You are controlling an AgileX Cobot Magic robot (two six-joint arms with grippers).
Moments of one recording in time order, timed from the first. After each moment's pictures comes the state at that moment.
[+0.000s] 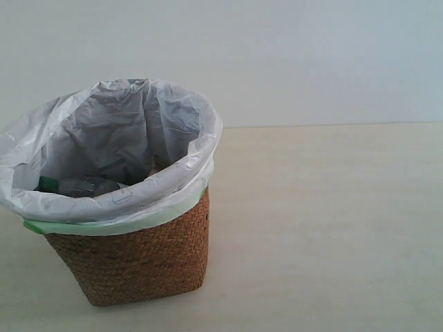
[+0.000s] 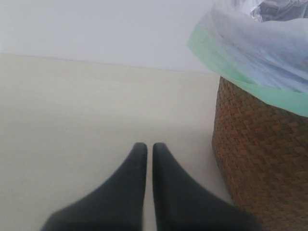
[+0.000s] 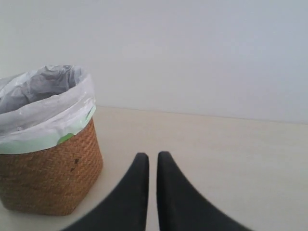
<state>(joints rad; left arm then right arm) 0.02 0.00 0.00 0.01 0.30 -0.09 0.37 0.01 -0.37 0.13 0.52 -0.01</state>
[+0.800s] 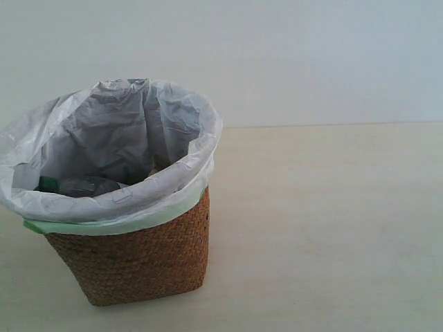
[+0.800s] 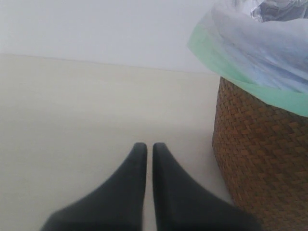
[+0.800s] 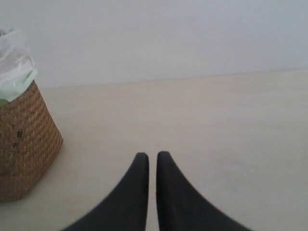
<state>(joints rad) 0.02 0.00 0.00 0.01 0.30 -0.09 0.28 0.01 0.00 0.12 0.22 0.06</state>
